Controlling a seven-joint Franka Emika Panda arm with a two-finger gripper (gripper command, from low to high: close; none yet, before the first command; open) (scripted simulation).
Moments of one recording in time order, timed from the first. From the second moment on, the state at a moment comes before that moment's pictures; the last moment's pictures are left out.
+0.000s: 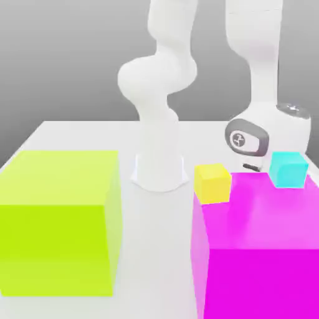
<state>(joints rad) 0.81 0.26 0.03 -2.78 -0.08 3.05 -0.79</state>
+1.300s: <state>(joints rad) 0.58 -0.32 0.01 -2.47 0.01 2.15 -0.05</state>
